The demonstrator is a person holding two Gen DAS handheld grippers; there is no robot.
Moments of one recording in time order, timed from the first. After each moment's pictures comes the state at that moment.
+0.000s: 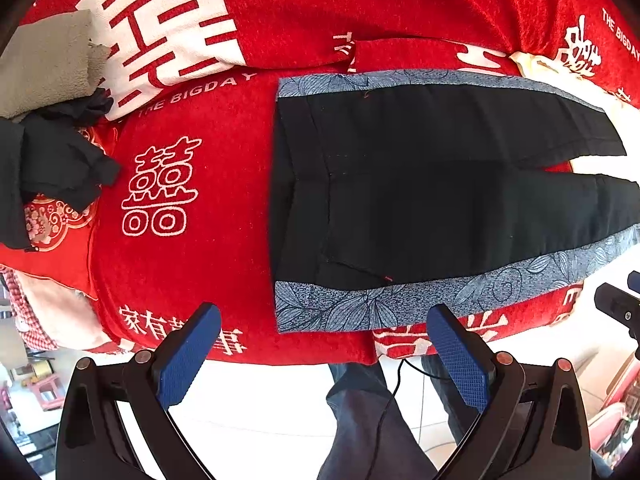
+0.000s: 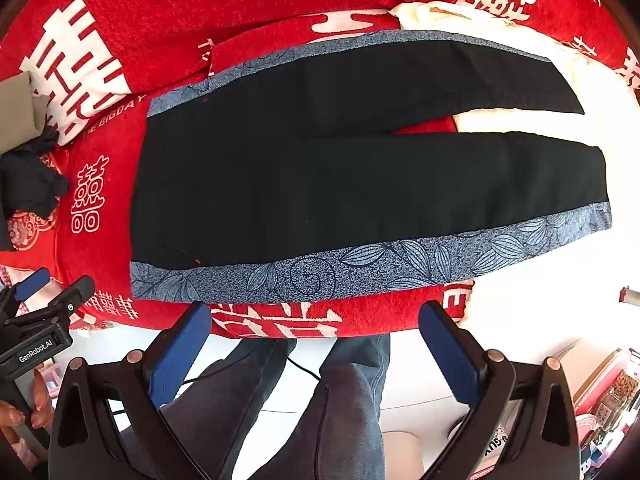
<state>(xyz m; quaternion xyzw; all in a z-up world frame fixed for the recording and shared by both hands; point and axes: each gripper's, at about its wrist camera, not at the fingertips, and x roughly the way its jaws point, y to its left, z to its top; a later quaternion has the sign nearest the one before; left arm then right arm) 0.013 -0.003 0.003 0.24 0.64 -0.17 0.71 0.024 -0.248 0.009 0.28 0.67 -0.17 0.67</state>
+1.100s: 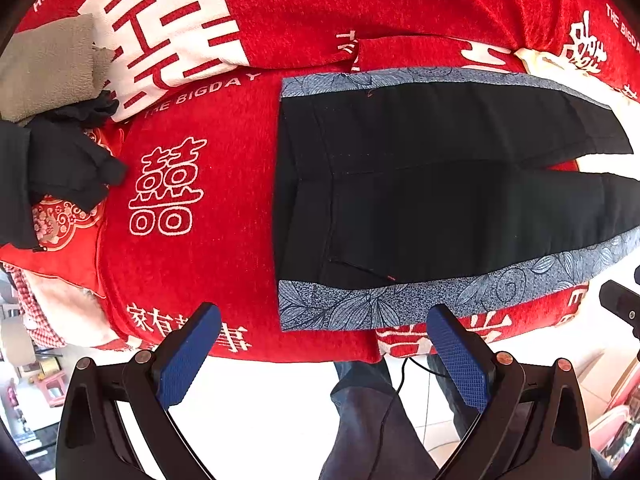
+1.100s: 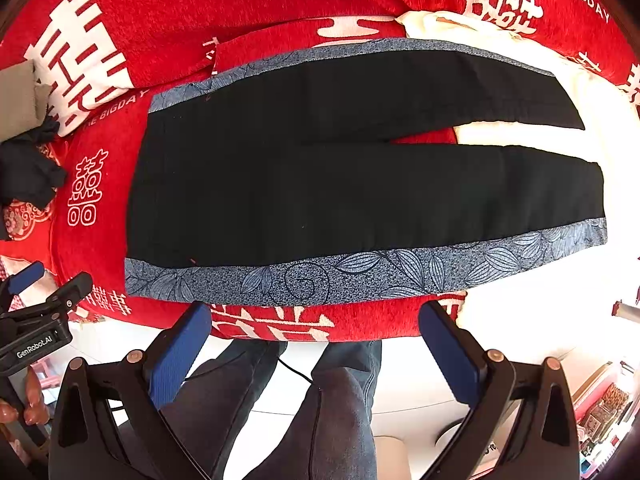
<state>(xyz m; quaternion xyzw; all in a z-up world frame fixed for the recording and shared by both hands) 0.012 -0.010 0.004 0.25 0.64 -0.15 0.71 0.026 -0.250 0.014 0.26 0.67 -0.16 0.67</state>
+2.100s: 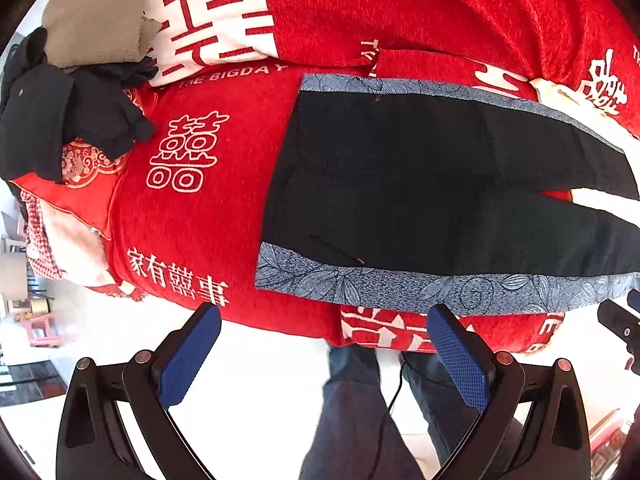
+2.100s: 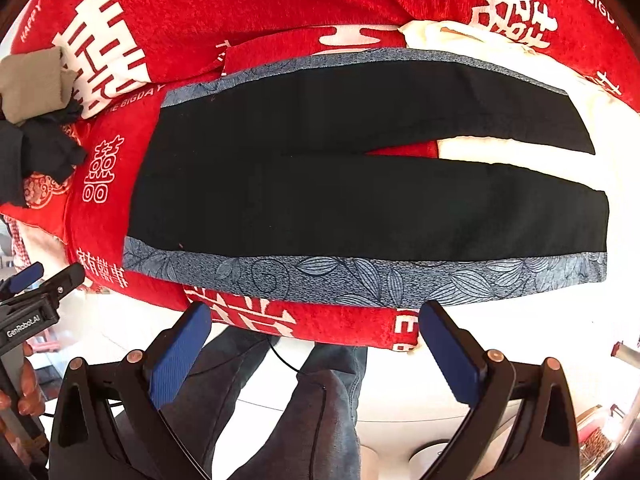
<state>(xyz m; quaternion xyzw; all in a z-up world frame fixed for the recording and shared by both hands) -0.036 -0.030 0.031 0.20 0.64 -0.07 0.74 -0.007 -0.305 0.020 0.25 0.67 -0.10 0.69</state>
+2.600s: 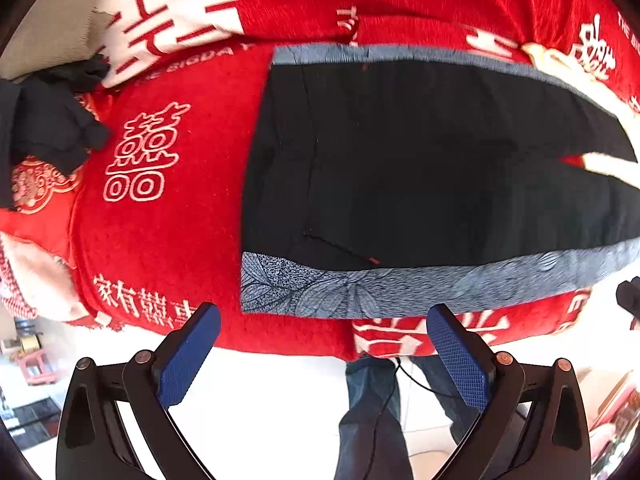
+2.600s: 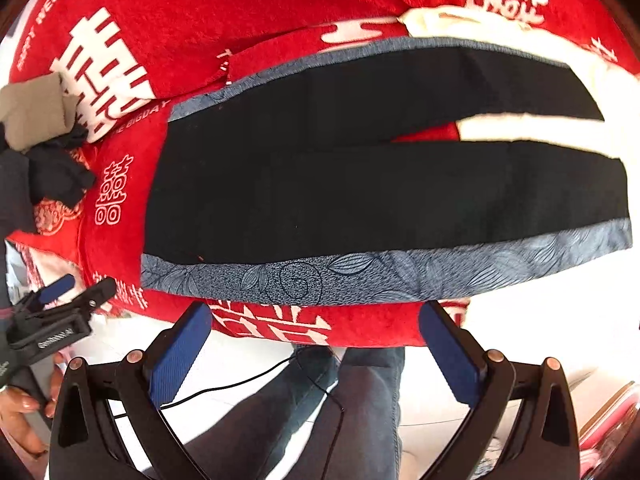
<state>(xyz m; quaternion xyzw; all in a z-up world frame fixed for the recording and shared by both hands) -0.015 -0.005 -0.047 0.22 0.65 -0.14 0.71 -0.011 -0.275 -0.004 0.31 0.64 -0.12 0.70</state>
